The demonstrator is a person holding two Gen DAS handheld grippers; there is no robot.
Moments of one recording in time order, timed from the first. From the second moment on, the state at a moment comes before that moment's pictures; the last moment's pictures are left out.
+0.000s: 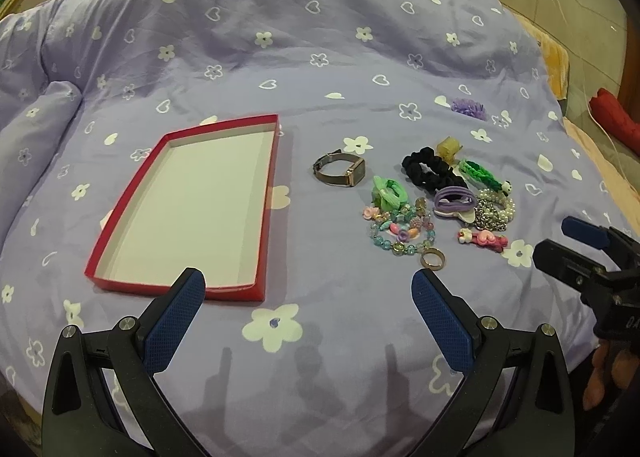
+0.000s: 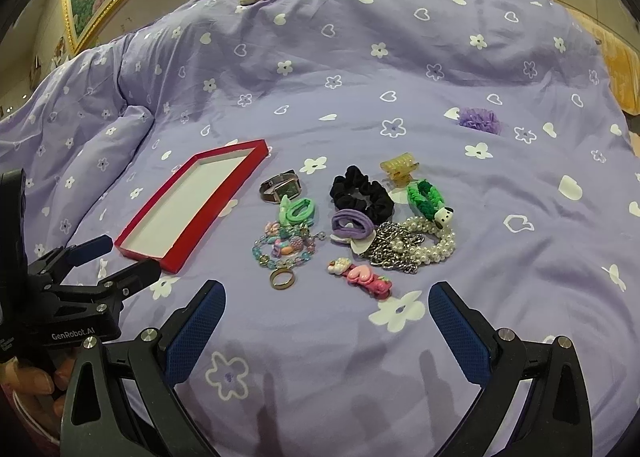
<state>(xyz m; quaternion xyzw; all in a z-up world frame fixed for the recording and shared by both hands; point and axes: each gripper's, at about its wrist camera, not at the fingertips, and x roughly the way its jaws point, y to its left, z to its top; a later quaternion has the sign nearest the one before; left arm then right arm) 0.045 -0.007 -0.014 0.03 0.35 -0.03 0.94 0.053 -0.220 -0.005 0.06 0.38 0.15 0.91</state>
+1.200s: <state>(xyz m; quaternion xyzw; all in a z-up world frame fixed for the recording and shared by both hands) 0.229 -0.045 -0.046 0.09 0.46 -0.12 0.88 0.224 -0.219 -0.046 0.03 0.48 0.18 0.86</state>
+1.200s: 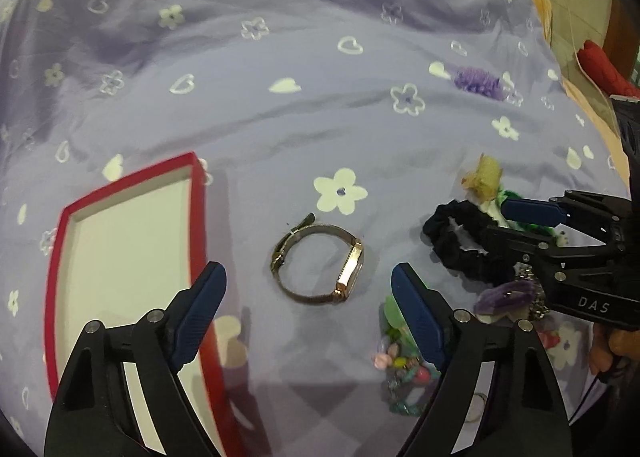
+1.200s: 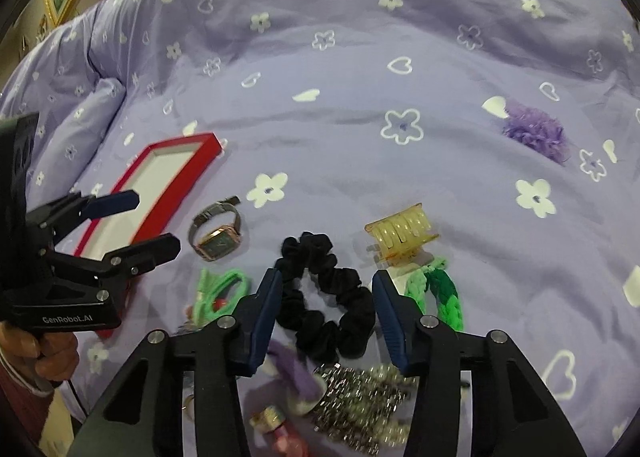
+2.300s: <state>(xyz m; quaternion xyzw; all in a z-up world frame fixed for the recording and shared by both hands) 0.202 0.015 -0.013 -0.01 0.44 -0.16 0.88 0.218 -0.193 -0.005 0.08 0.43 0.22 0.87</state>
